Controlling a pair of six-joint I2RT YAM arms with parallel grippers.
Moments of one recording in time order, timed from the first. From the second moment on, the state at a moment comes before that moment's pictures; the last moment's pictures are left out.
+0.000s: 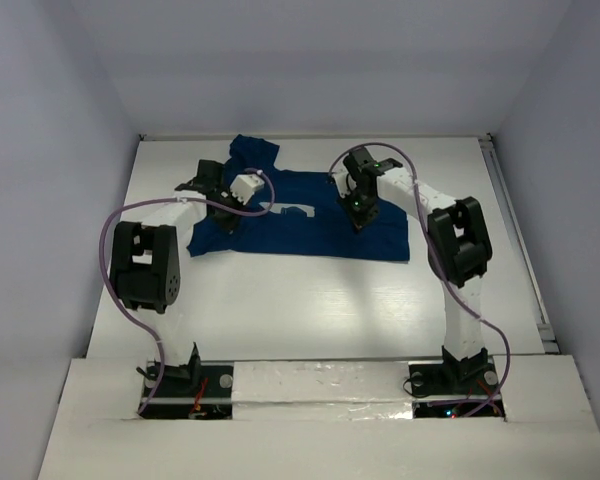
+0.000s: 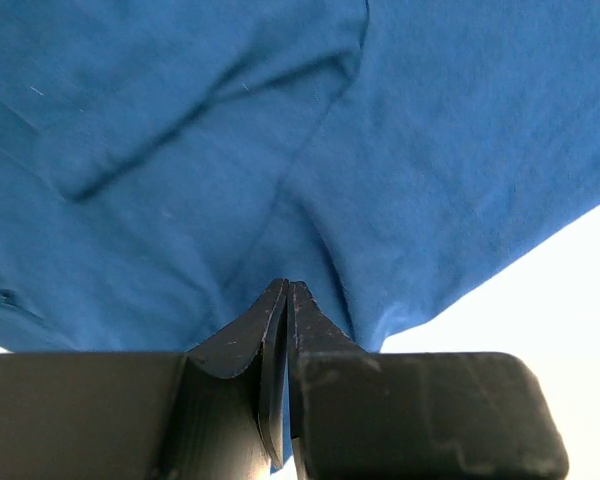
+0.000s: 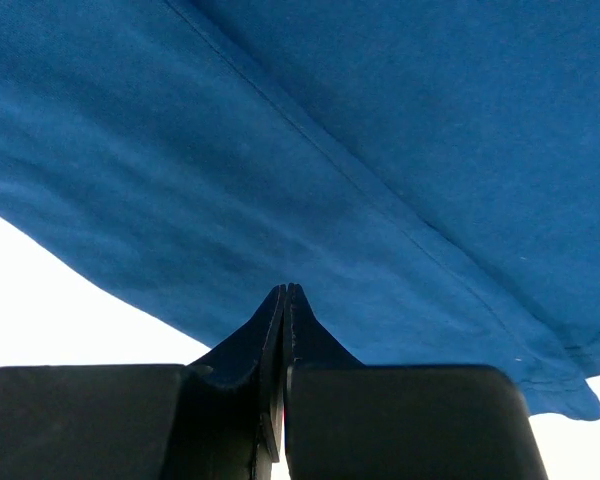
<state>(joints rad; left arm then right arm) -0.15 1.80 1.22 -0.47 0.30 0.55 0.44 2.12 1.72 -0.88 -0.14 -0.20</state>
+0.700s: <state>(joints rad) -0.14 1.80 1.10 -0.44 0.26 0.59 0.47 2.10 1.59 -0.86 -0.18 -0.19</state>
